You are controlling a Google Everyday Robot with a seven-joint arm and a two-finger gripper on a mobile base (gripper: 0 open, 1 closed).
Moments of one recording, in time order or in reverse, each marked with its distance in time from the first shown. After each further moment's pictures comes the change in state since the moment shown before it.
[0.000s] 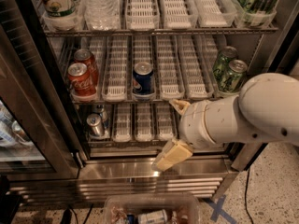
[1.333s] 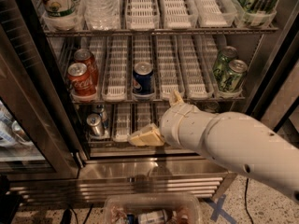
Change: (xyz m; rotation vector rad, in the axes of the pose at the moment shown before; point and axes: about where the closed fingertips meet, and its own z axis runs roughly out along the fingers) arm -0.026 -0.045 0.031 0.384 -0.145 0.215
